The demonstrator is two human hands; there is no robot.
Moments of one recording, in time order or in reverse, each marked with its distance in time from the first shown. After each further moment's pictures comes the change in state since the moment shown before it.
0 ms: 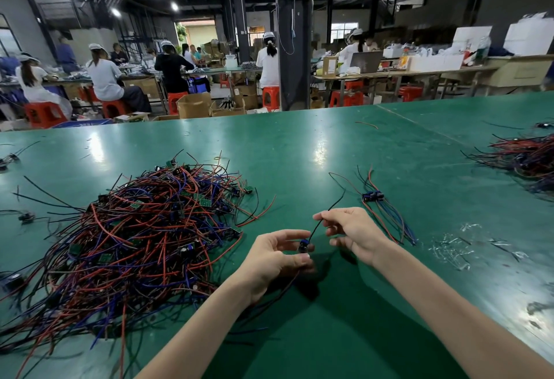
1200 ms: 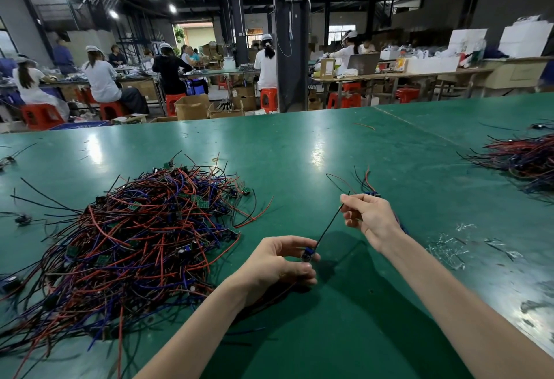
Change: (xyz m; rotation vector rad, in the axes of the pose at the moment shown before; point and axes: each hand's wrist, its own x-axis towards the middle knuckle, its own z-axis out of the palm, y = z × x) left_hand -0.010 0.005 0.005 -0.060 -0.134 -0.091; right_hand 0.024 -0.001 -0.036 0.231 0.194 -0.120
